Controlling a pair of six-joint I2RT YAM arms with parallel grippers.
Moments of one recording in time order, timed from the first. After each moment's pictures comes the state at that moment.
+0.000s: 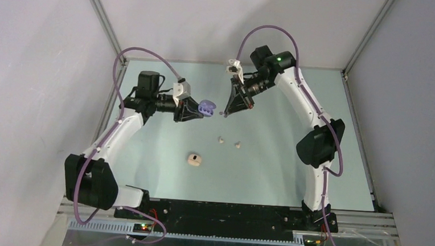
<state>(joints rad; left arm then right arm) -0.17 1.33 1.06 -0.34 1.15 0.61 0.48 2.05 2.24 -1.45 -1.17 -0.90</state>
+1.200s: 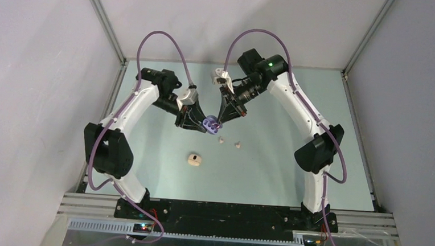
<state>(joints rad) -0.27 1.66 1.53 -1.52 1.31 1.60 0.62 2.01 2.25 -1.49 -1.11 -0.94</state>
